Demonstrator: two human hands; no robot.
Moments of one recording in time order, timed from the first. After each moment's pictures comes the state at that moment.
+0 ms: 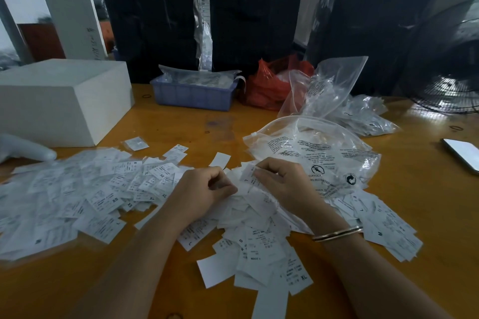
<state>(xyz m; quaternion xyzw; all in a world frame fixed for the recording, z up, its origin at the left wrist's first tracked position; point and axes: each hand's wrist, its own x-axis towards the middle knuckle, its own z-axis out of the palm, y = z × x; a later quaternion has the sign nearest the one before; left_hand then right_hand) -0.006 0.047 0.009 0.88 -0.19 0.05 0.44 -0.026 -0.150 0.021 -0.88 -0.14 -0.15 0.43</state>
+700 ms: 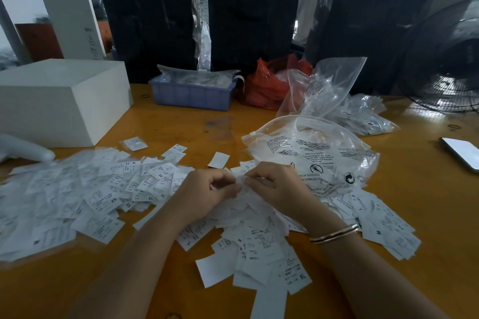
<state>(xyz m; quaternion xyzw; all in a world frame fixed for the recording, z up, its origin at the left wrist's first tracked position) -0.011 0.043 0.014 0.83 -0.25 0.02 0.49 -0.029 -0.144 0.025 -0.91 -0.21 -0.16 0.31</state>
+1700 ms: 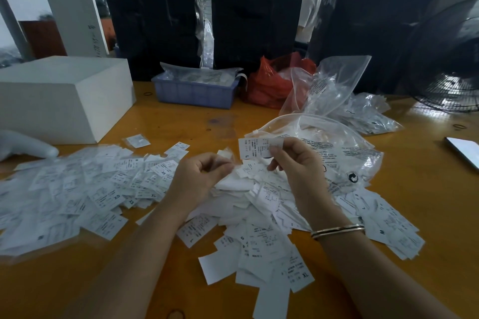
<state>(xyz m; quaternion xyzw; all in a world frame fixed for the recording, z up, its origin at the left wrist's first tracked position) -0.006 0.045 0.014 0.76 -0.13 0.09 0.63 -0.032 -0.143 0.035 -0.69 -0.09 -0.22 0.68</state>
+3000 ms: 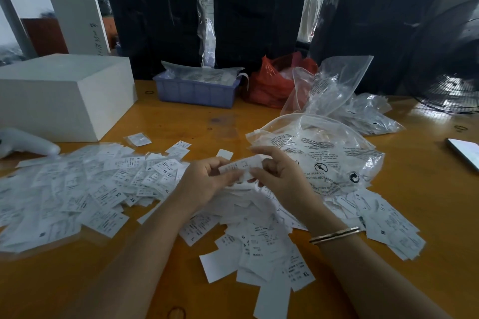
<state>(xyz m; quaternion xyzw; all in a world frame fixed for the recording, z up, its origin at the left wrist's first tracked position) -0.014 0.041 0.021 0.78 -0.15 0.00 0.61 -0.033 -0.134 0.025 -0.82 -0.15 -0.12 0.54</state>
